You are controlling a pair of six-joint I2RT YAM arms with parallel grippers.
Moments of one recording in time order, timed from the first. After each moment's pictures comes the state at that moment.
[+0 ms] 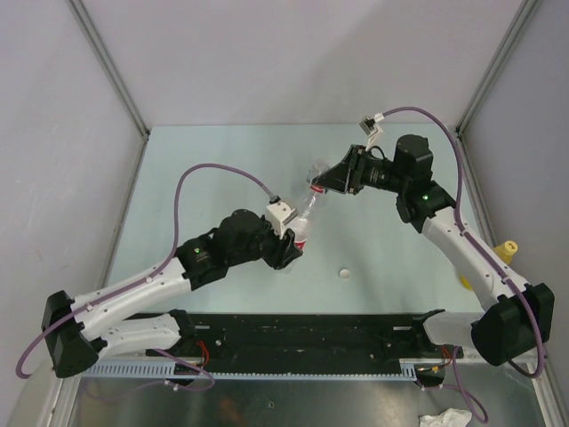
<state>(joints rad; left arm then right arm) -0.98 1.05 0.85 -0.28 0.02 -0.18 0.40 1.26 1.14 -0.01 -0.76 0.67</state>
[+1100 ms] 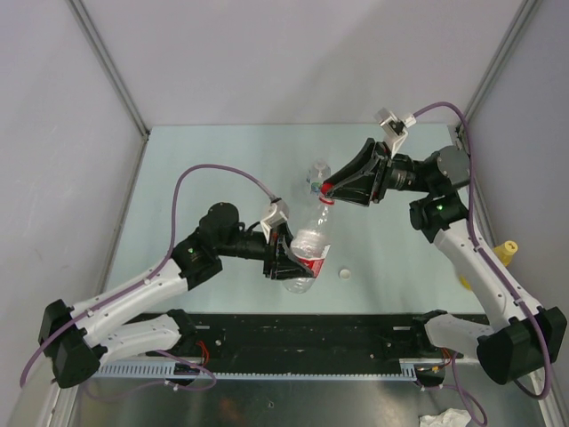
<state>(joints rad) -0.85 1.00 0.76 0.11 0.81 -0.34 0.35 1.16 1.10 0.49 -1.17 0.78</state>
